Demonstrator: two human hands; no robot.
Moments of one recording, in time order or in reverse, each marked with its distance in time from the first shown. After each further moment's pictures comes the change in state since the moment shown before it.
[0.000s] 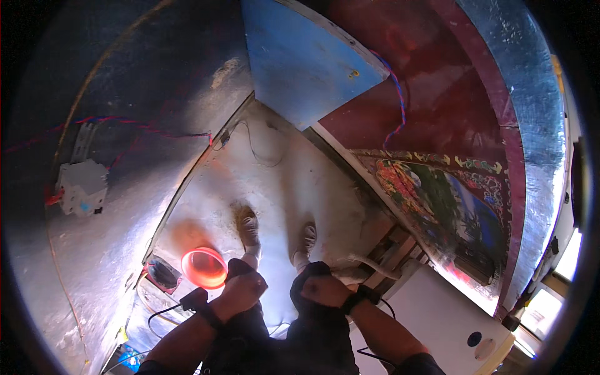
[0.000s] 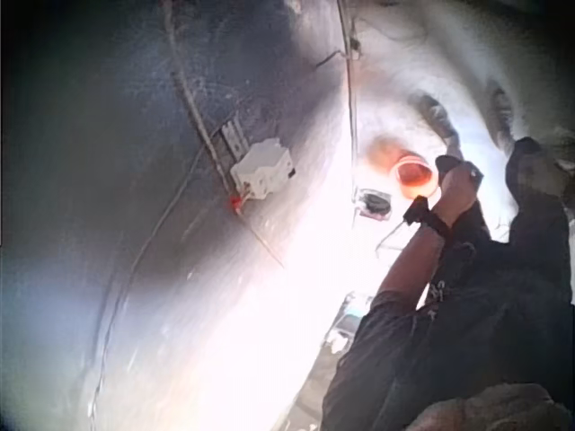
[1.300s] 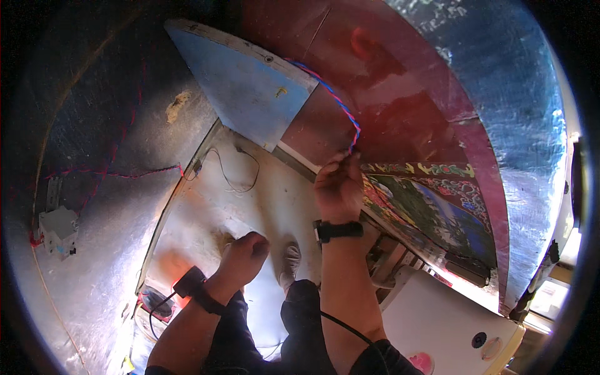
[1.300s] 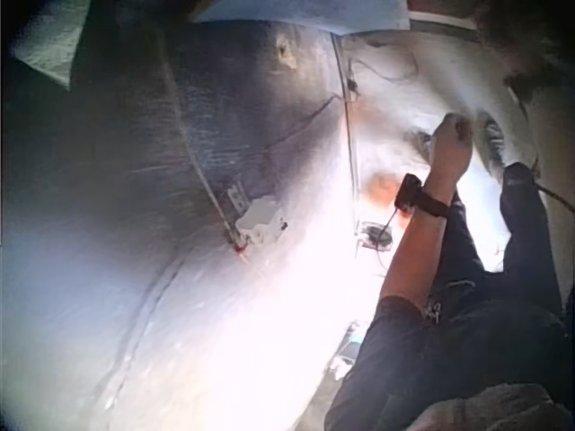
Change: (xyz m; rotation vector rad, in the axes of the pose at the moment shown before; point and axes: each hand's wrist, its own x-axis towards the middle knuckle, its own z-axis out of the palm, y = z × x) left_hand 0.149 0.085 -0.051 -0.200 0.319 0.036; right_hand 0.109 -0.069 -0.240 2.055 0.391 -1.061
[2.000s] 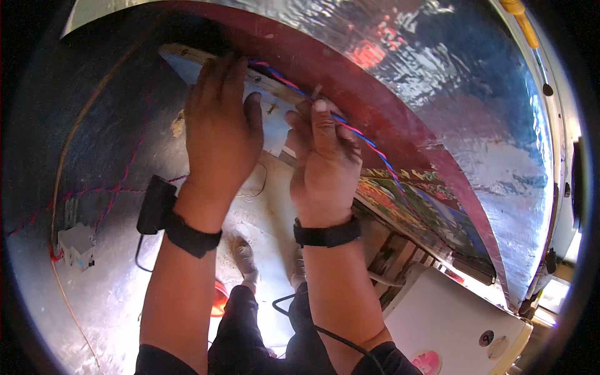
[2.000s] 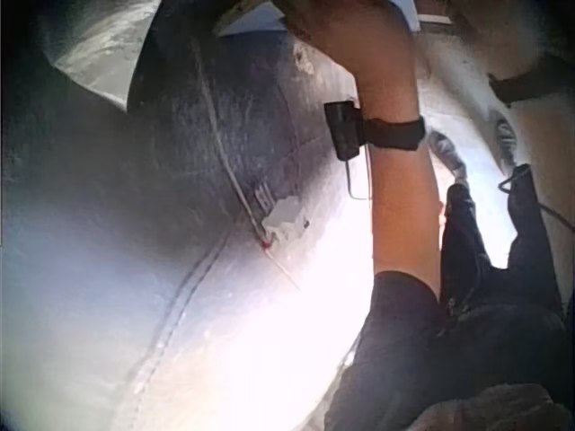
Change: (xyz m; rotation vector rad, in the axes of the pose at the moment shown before) left_hand 0.138 0.181 -0.125 0.721 0.906 0.757; right_hand 0.006 0.069 0.151 -0.680 0.179 -0.322
